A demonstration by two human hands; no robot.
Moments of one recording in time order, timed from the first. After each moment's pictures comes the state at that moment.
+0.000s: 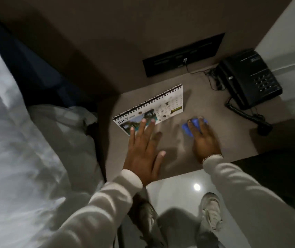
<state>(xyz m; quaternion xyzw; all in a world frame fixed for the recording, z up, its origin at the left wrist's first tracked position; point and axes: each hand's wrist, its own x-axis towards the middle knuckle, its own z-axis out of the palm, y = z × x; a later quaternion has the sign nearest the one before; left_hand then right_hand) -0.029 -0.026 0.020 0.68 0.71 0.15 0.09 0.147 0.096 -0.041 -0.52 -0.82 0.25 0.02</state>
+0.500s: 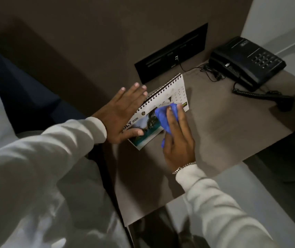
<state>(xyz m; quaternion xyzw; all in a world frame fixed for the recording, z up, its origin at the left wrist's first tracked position) -0.167 0.061 0.049 0.87 0.48 -0.09 -0.02 0.026 0.028 -0.045 -0.51 -0.69 0.25 0.45</state>
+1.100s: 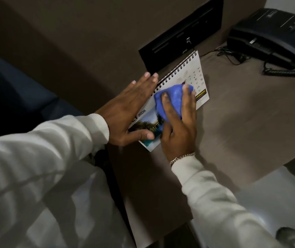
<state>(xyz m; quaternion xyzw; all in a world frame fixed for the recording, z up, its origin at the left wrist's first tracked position) -0.179 0.070 0.023 0.90 0.43 -0.03 0.02 -0.034 0.057 -0.097 -0.49 -0.64 0.22 0.55</state>
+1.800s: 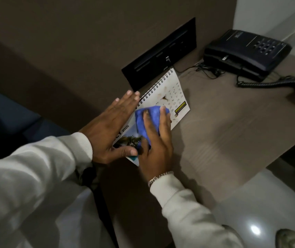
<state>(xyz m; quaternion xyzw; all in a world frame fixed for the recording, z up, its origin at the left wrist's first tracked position) -0.176 0.067 0.028 0.91 0.42 -0.03 0.02 -0.050 0.038 -0.082 -0.48 -0.57 0.31 0.59</state>
